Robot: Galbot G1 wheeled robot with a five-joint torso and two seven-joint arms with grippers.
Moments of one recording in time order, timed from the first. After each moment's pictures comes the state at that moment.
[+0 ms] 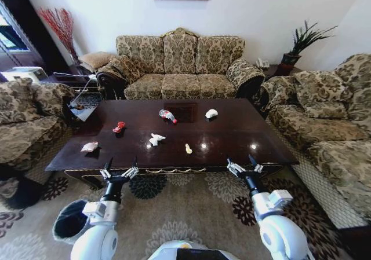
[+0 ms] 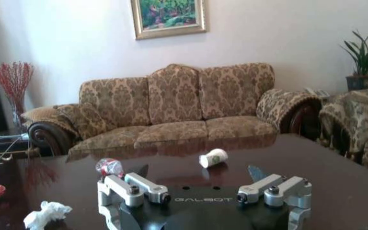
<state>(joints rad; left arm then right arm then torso) 1.75 -1.56 -0.73 -2.32 -0.17 -0.01 0.03 -1.65 1.30 0.57 2.35 0.36 -0.19 0.07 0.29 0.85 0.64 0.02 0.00</state>
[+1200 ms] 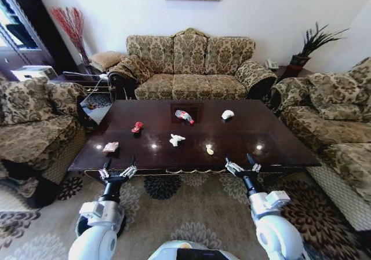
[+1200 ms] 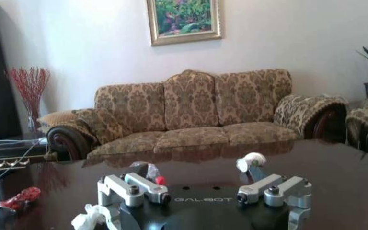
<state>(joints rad) 1.76 -1.54 -0.74 -2.33 -0.20 0.01 0.03 -1.63 1.31 0.54 2.30 0.32 -0.12 0.05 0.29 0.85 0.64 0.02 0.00</state>
